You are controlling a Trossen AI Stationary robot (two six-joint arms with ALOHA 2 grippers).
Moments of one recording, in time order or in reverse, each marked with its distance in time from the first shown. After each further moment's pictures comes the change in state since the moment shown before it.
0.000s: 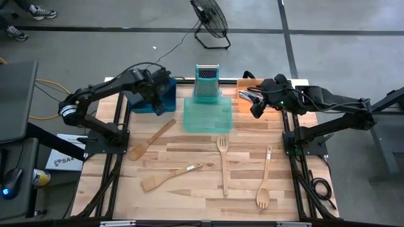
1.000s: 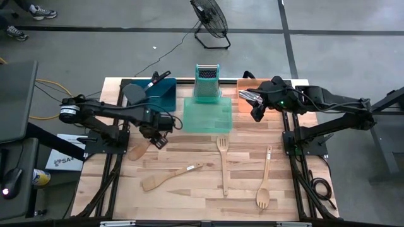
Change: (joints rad) left arm -0.531 -0.004 -0.329 0.078 0.019 -0.717; right arm 0.000 0.000 0.000 0.000 -0.109 -0.020
